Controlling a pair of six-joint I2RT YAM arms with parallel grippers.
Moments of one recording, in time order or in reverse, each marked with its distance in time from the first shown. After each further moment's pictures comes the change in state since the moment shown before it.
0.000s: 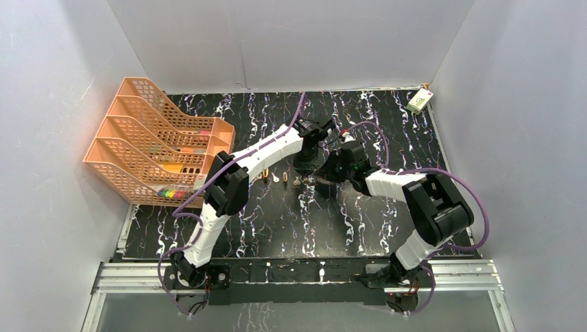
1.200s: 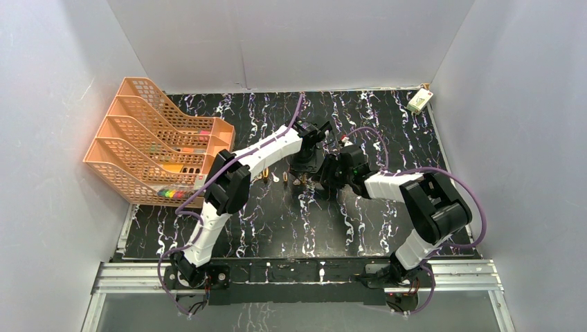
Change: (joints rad) left arm 0.019 0.016 -0.040 0.025 0.003 -0.005; right arm 0.009 0.015 -0.039 0.014 -0.011 0.035
